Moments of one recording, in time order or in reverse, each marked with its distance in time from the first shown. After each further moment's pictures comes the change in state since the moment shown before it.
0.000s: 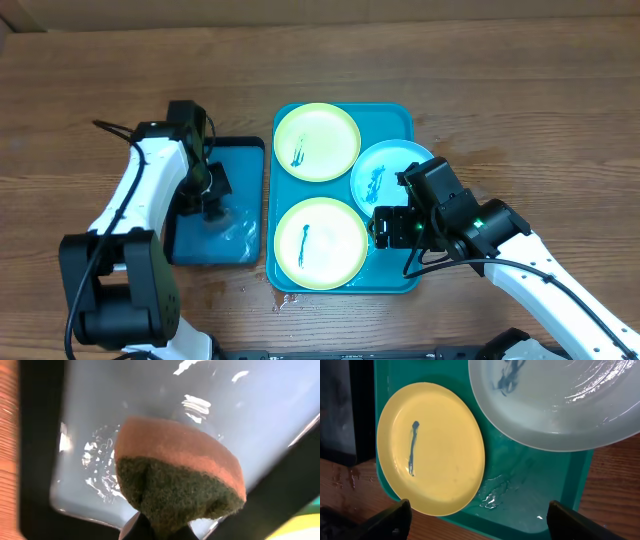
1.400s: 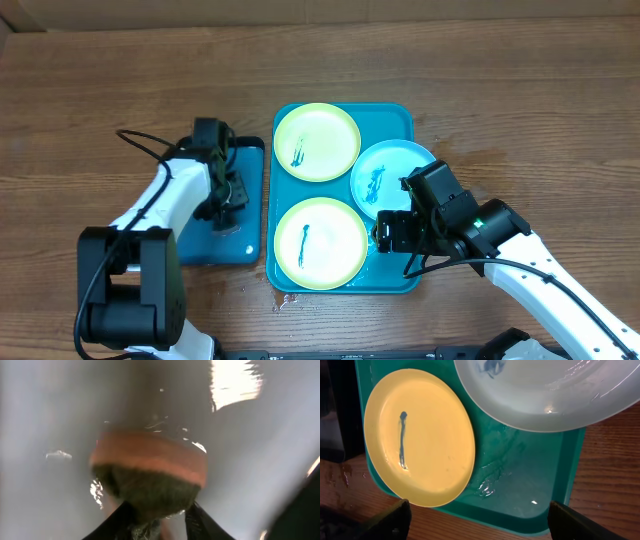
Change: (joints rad) left arm -0.087 -0.005 -0.218 0.336 -0.054 -0.031; right arm 0.000 0.000 0.000 -0.058 0.002 0.031
